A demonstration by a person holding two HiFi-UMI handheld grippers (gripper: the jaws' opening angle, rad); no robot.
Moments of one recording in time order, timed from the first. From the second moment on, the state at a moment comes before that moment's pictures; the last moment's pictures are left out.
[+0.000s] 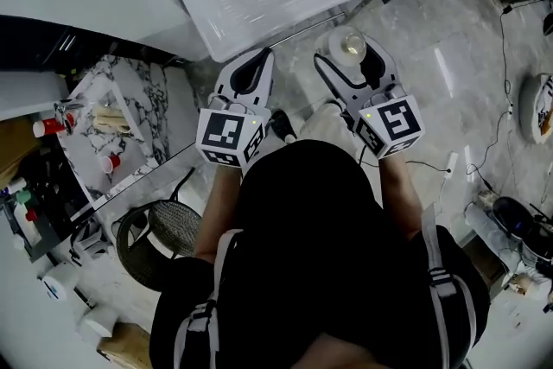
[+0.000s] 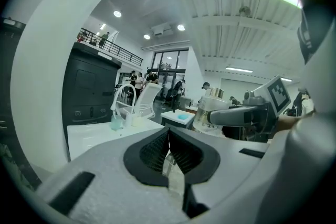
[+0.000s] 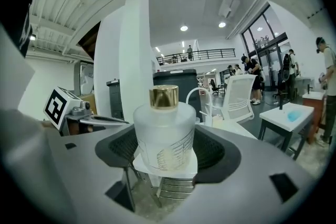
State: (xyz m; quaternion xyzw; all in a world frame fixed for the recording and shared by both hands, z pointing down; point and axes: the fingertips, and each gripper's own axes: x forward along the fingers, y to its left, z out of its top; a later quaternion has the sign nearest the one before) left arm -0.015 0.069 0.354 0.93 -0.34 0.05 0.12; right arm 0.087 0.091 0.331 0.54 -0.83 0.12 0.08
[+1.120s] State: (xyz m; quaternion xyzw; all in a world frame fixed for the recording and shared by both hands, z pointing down) left arm 0.024 0.086 0.335 0.94 -0.31 0.05 0.11; right arm 0.113 0.118 0.311 0.56 -0.82 0.09 0.07
